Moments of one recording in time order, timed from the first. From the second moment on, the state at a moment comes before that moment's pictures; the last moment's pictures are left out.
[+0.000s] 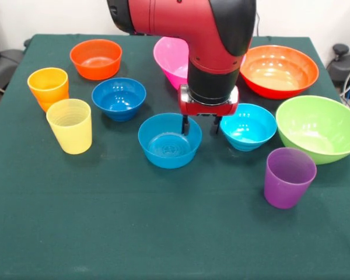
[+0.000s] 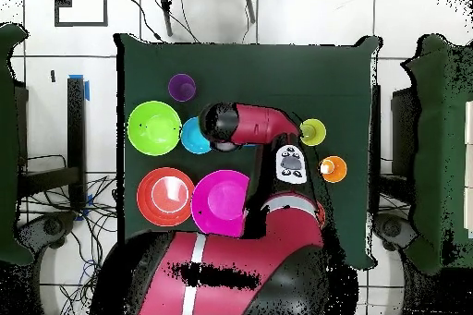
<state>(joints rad) -0.17 -0.31 -0.02 1.33 -0.05 0.65 1.63</state>
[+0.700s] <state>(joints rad) -0.19 -0.31 0.00 1.36 -0.05 0.62 1.63</state>
